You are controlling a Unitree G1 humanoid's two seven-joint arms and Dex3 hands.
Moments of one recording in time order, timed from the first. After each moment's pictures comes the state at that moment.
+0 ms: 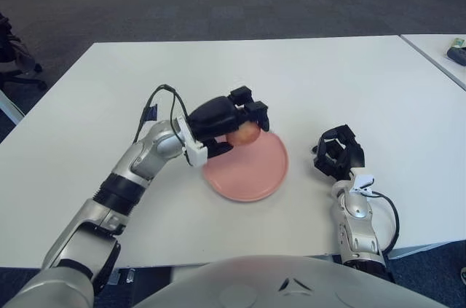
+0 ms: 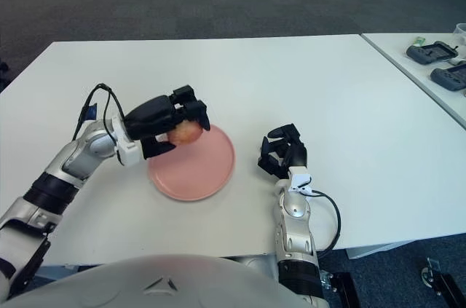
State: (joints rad) left arm -0.30 0.48 -0.36 0.02 0.43 -0.70 -0.35; right arm 0.17 0.08 -0.09 0.09 -0.06 -0.24 -0.17
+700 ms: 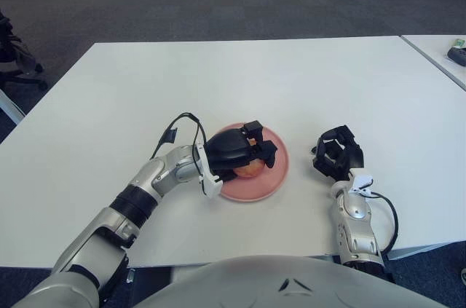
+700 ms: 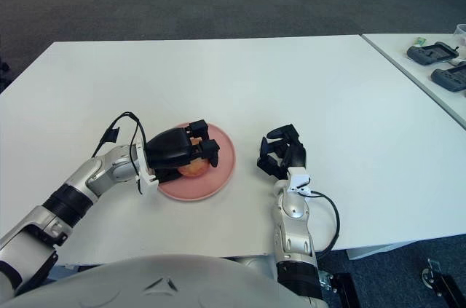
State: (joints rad) left arm -0.29 0.41 -0.50 0.28 0.80 -0.85 -0.05; right arm 0.18 0.08 -0.09 0.07 -0.06 -0.23 -0.18
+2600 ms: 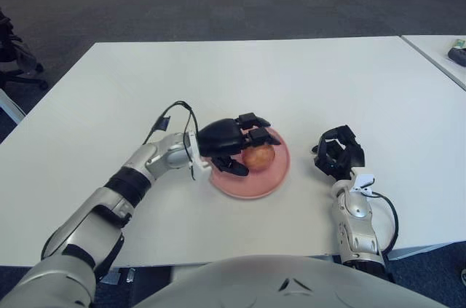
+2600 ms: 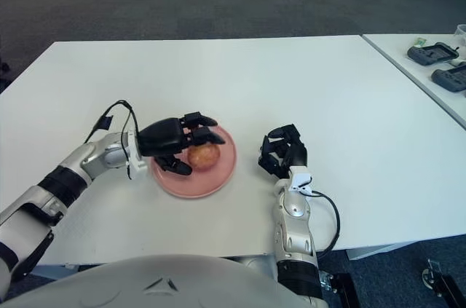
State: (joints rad) left arm -0.43 0.49 -0.52 0.40 0.56 -0.96 -0.13; right arm 0.18 0.09 -0.11 0.07 -0.03 -0.21 -0.17
